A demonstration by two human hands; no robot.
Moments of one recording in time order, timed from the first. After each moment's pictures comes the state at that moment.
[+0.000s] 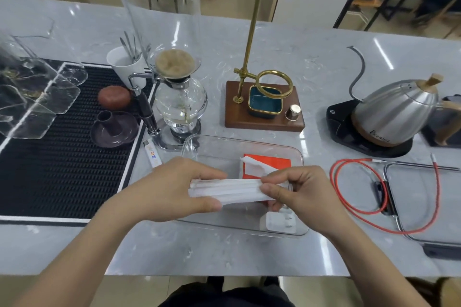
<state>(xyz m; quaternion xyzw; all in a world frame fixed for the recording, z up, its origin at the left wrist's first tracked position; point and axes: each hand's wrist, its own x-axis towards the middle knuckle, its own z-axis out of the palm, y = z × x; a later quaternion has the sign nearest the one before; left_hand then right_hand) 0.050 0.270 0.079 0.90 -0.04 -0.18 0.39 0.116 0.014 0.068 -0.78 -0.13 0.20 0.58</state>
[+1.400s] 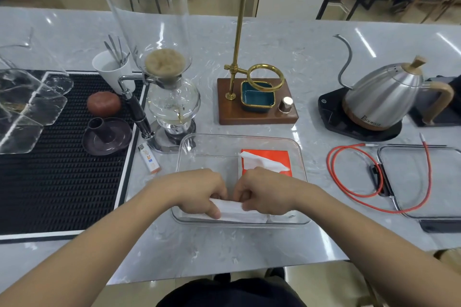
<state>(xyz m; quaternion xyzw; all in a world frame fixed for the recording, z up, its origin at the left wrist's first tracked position) 0.092 0.251 0.035 0.89 -0.19 -0.36 0.19 0.133 0.064 0.043 -0.83 -0.38 0.37 0.15</state>
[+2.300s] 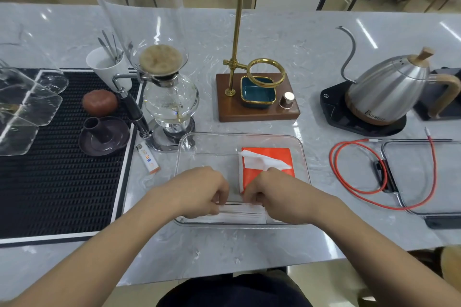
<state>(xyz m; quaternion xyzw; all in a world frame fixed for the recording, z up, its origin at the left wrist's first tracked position) 0.086 0.248 0.026 0.94 -0.15 -0.27 0.16 0.124 0.043 0.042 -0.87 -0.37 0.28 0.15</state>
